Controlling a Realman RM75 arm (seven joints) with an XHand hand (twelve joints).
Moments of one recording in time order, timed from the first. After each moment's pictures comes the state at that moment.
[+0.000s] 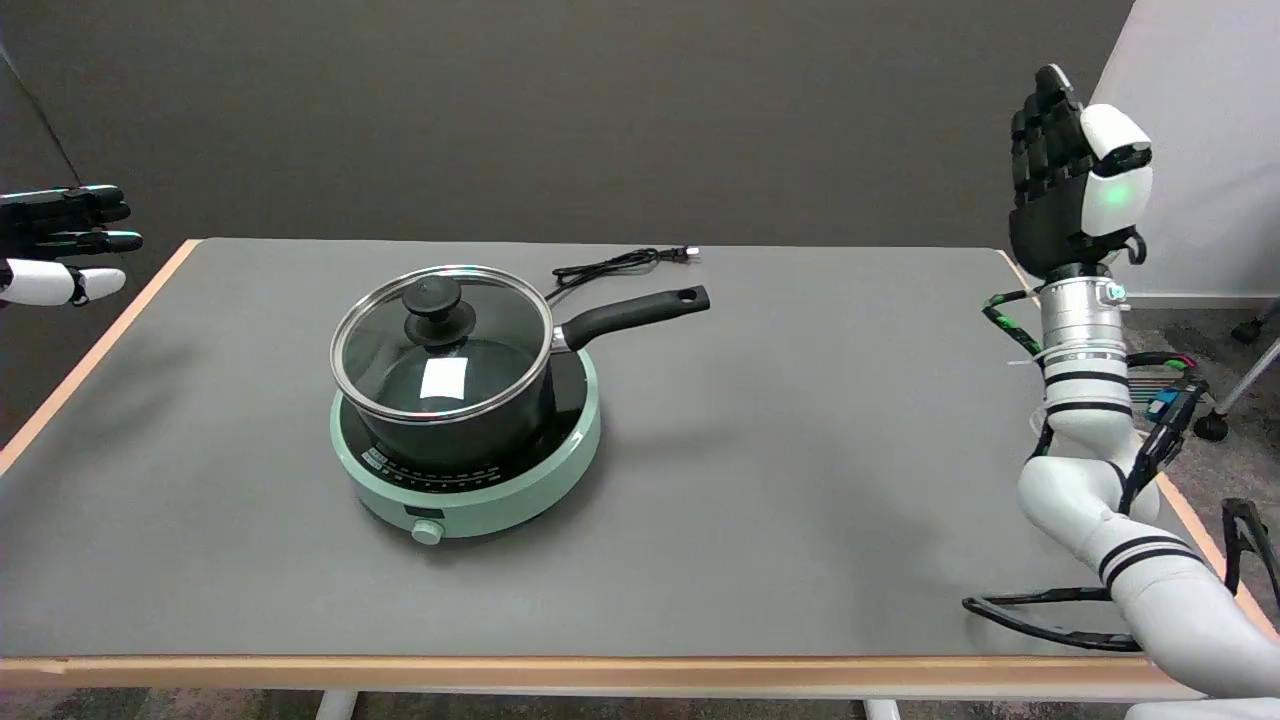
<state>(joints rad) 0.19 -1.15 -1.25 0.98 0.30 0.79 2.03</state>
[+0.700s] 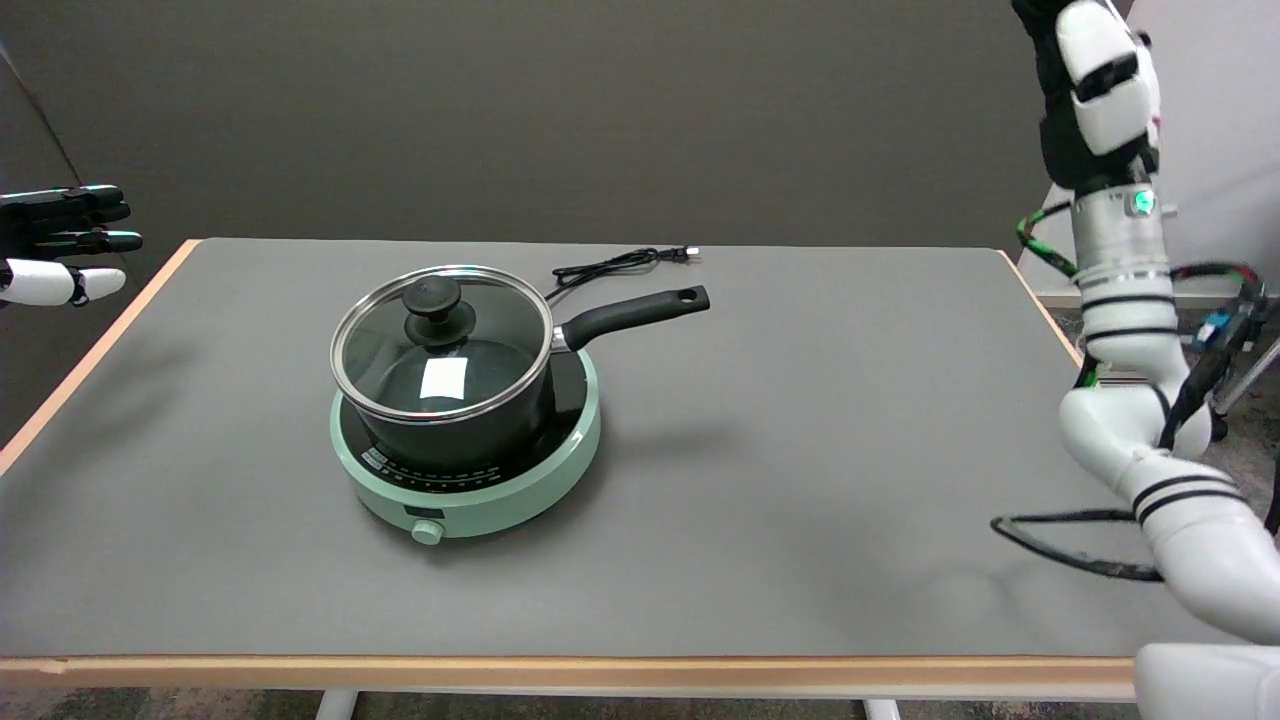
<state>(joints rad) 0.28 -1.08 -1.19 1.08 0.06 0.75 1.90</state>
